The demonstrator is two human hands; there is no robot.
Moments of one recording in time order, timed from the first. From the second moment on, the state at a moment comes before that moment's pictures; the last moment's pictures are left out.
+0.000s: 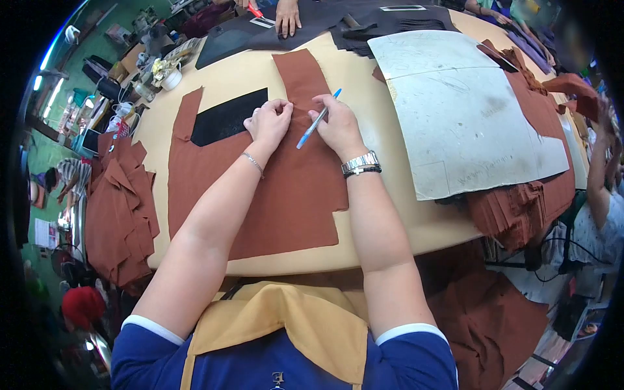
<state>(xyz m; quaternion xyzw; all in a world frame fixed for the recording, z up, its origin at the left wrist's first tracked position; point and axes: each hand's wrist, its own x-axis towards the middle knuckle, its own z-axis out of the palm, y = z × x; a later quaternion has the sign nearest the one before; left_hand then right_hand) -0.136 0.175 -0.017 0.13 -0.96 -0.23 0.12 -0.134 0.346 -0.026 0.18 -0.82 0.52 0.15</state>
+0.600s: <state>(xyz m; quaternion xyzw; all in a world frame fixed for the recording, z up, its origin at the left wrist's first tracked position) 0.032 -0.063 -0.018 0.35 -0.93 -0.01 0.13 -0.160 0.368 -0.046 0.04 -0.72 0.68 0.13</state>
